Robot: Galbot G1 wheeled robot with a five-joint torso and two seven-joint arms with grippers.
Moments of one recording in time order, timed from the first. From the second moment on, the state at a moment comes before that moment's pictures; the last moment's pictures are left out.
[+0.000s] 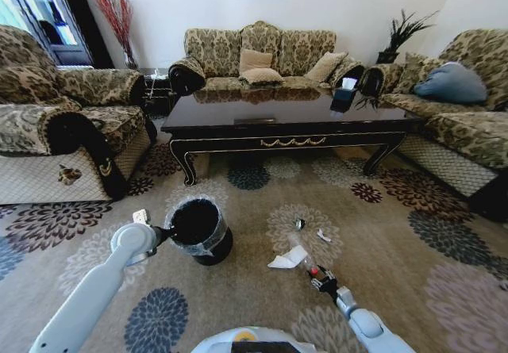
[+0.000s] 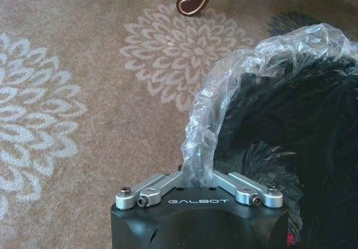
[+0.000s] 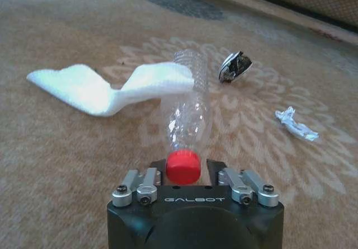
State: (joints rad) left arm 1.07 -0.88 -0.40 -1.93 -1.65 0.74 -0.98; right arm -1.29 1.02 0.27 1.10 0.16 0.27 -0.13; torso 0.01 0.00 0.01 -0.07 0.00
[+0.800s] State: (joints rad) left arm 1.07 -0.90 -0.39 -1.94 -1.65 0.74 -0.98; right arm -1.36 0.99 0.38 1.23 0.16 0.27 -0.10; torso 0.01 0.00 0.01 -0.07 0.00
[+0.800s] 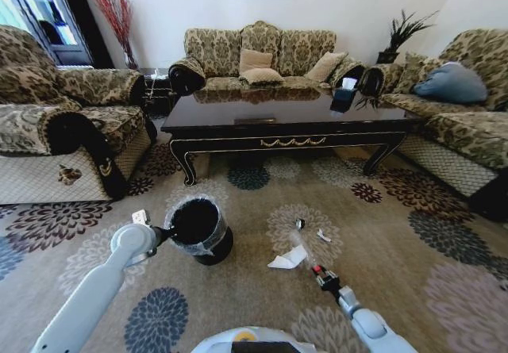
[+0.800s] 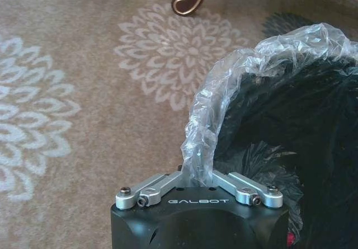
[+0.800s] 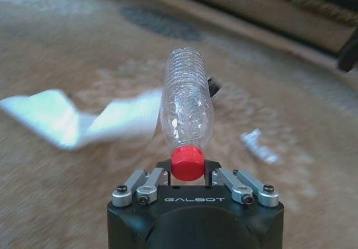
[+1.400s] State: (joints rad) left arm 0.90 -0.93 -0.07 -1.95 -1.58 0.74 -0.98; right arm -1.60 0.90 0.54 1.85 0.17 0.23 -0.07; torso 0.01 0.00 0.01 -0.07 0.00
